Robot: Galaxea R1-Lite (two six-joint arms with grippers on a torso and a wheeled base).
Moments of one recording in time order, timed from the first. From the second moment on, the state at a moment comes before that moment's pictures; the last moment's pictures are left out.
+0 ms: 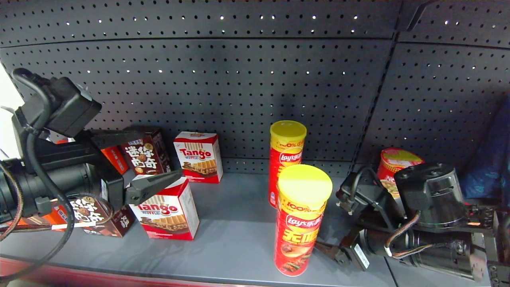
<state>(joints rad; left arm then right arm) -0.26 1.28 -0.77 -0.27 -0.30 0.34 0.72 1.57 -0.68 -0.35 -0.09 -0.23</state>
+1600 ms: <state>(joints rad) -0.26 1.28 -0.76 -0.27 -0.30 0.34 0.75 1.60 -0.68 -0.37 -0.09 -0.22</state>
